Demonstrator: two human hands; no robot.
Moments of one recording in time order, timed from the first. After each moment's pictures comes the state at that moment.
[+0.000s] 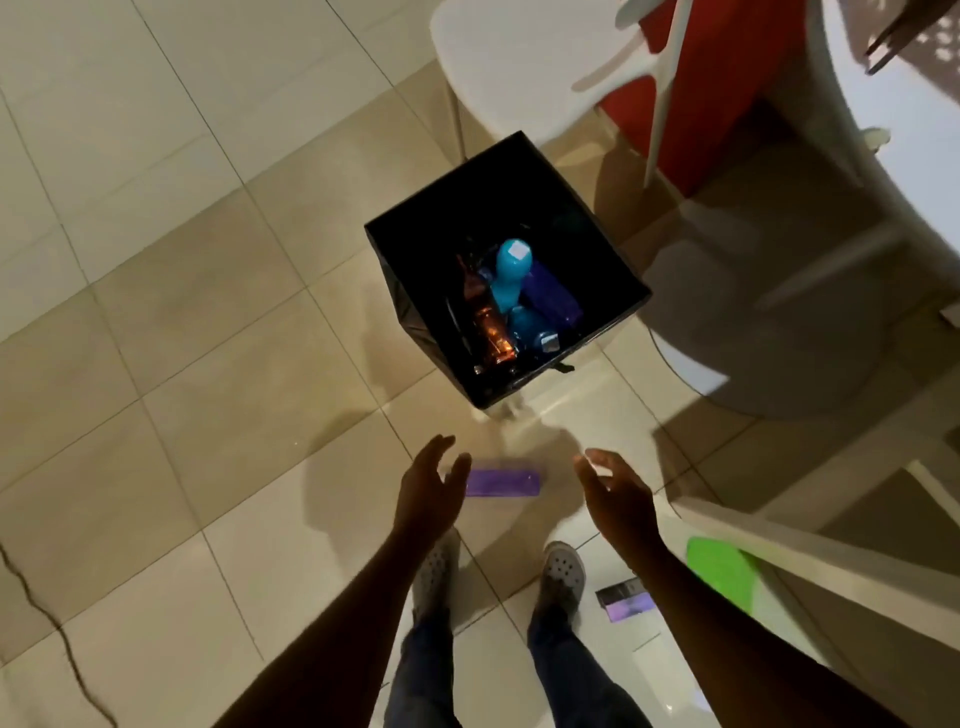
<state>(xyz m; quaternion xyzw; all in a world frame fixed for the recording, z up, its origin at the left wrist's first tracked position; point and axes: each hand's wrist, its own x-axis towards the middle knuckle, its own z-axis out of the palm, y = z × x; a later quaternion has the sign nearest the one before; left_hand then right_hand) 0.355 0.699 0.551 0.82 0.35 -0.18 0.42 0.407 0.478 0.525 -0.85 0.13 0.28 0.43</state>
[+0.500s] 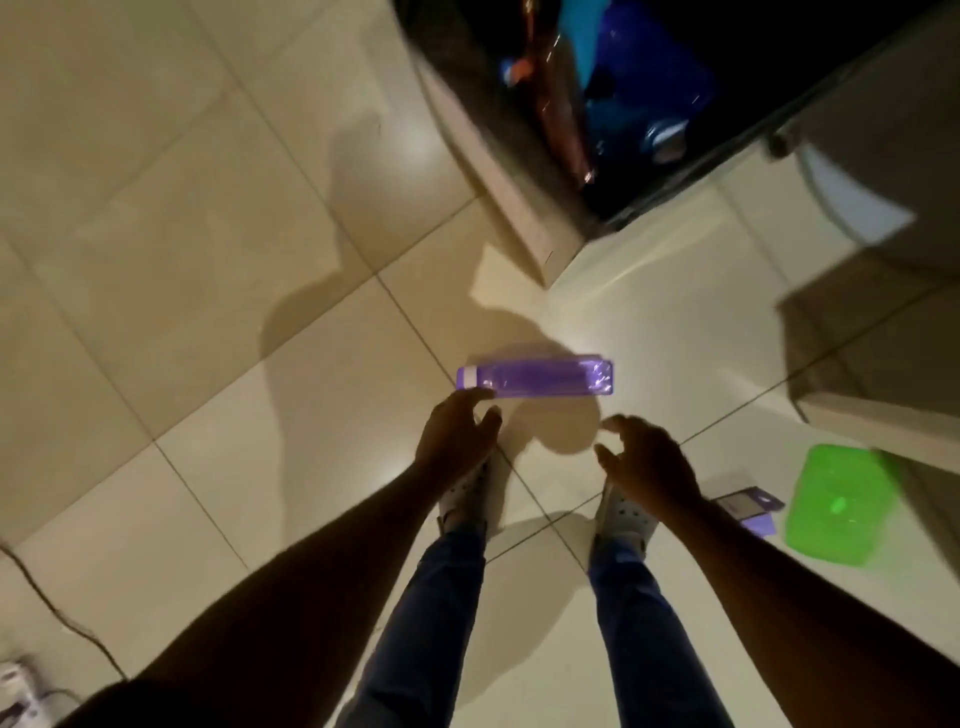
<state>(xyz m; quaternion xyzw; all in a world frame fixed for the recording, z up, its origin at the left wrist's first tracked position) 0.273 0.770 0.265 0.81 0.29 -0.33 0.38 0.308 0.536 0.246 -0.89 -0.06 0.41 0.17</state>
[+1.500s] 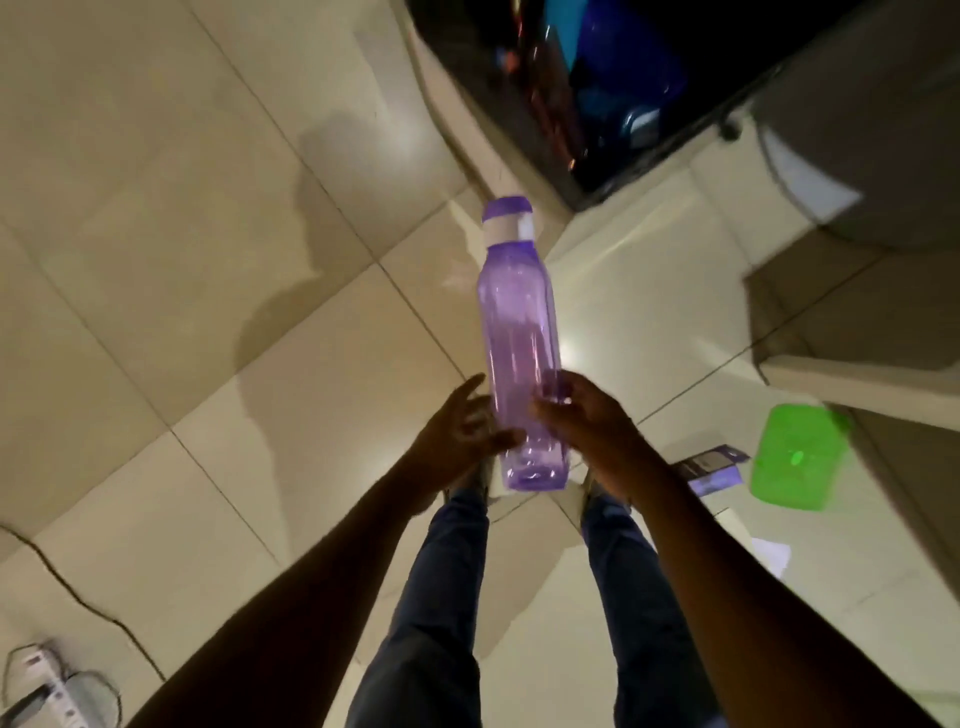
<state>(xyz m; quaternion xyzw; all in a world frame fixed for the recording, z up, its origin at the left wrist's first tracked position) 0.233 0.783 0.366 0.57 0.32 -0.37 0.67 0.285 0.591 0.338 -0.64 0.14 0.47 0.59</state>
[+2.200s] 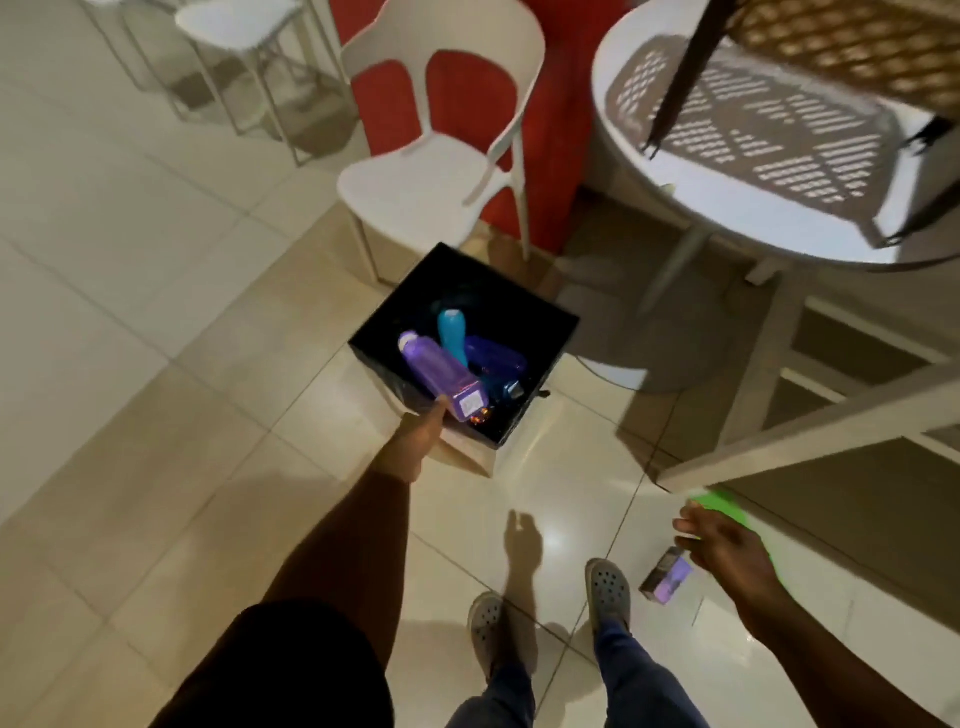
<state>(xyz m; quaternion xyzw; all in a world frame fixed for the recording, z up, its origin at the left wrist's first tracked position) 0.437 0.831 0.653 0.70 0.30 -0.36 0.54 0.258 0.503 0.675 -0.72 0.39 0.13 0.56</state>
